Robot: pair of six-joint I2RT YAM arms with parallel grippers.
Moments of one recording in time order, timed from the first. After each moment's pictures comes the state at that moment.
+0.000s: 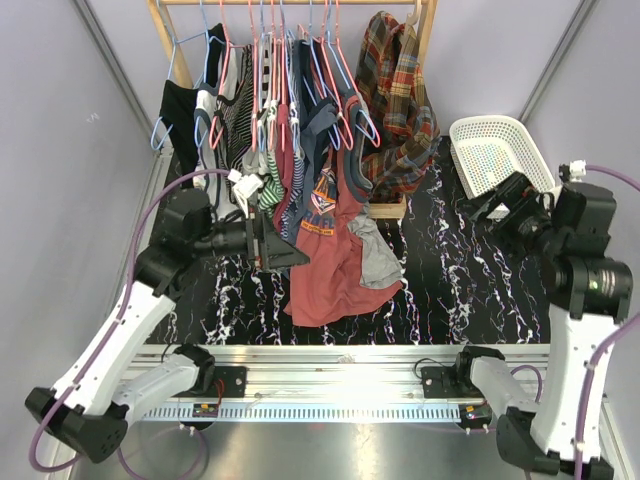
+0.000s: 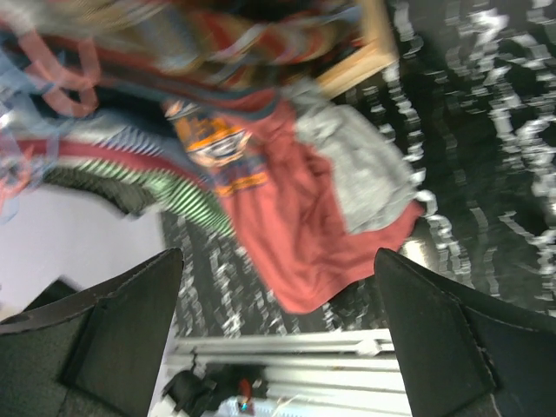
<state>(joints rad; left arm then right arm) -0.46 0.91 1.03 -0.38 0.88 -0.67 -0.13 0.90 1.54 -1.16 -0.35 0.69</state>
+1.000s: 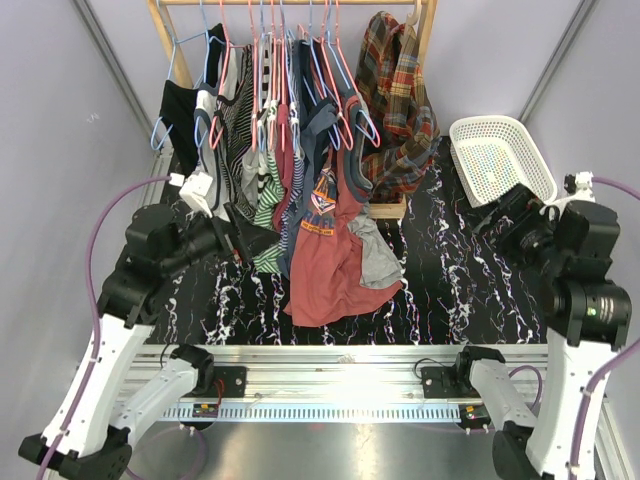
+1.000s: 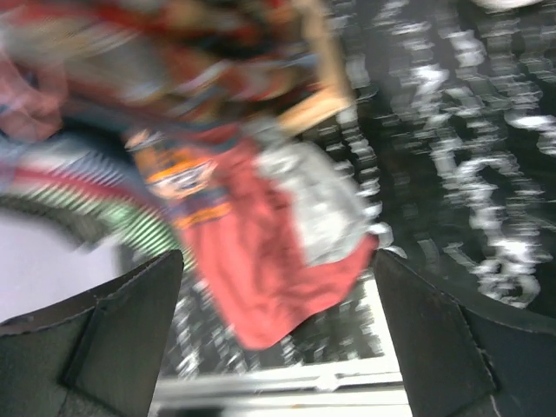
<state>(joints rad) -0.35 0.79 1.08 -0.60 0.46 -0.57 -0.13 0.85 1.47 -1.10 -0.21 0.61</state>
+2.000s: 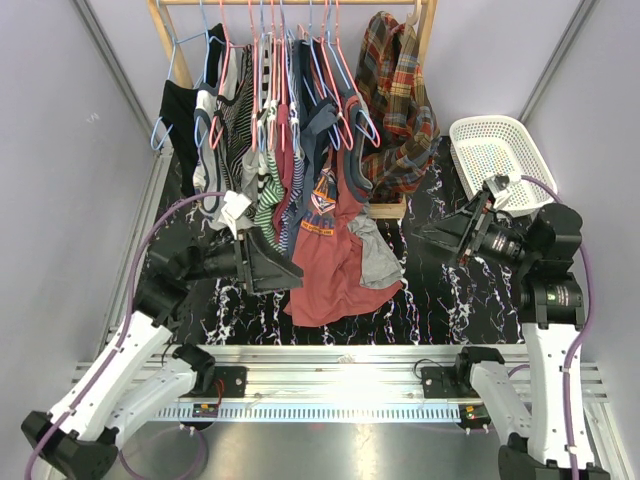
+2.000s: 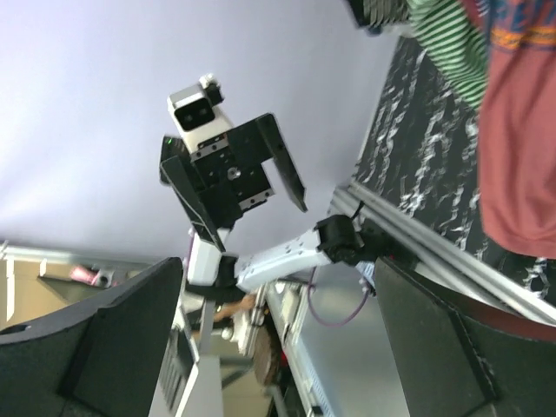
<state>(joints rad) -0.46 0.74 0.77 -0.01 0.98 -0.98 -0.08 0.74 1.06 -0.51 -1.09 1.05</state>
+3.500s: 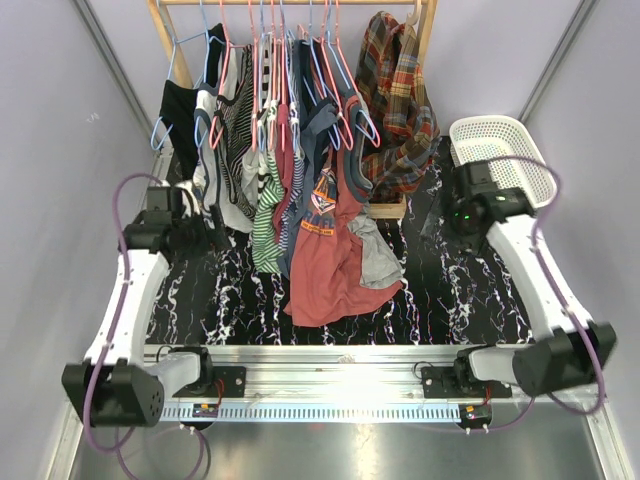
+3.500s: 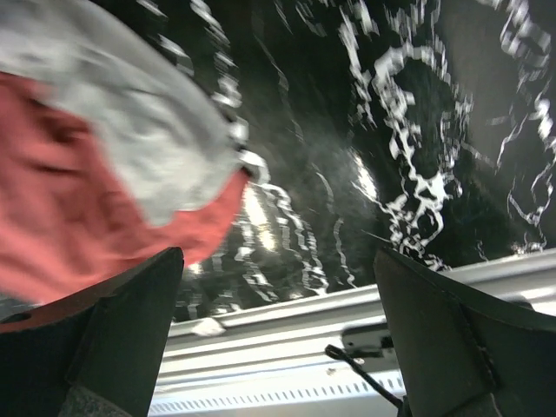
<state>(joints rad) 0.00 1.09 1.09 -0.91 0.13 -0.25 0.20 1.28 1.36 -1.16 0.09 0.57</state>
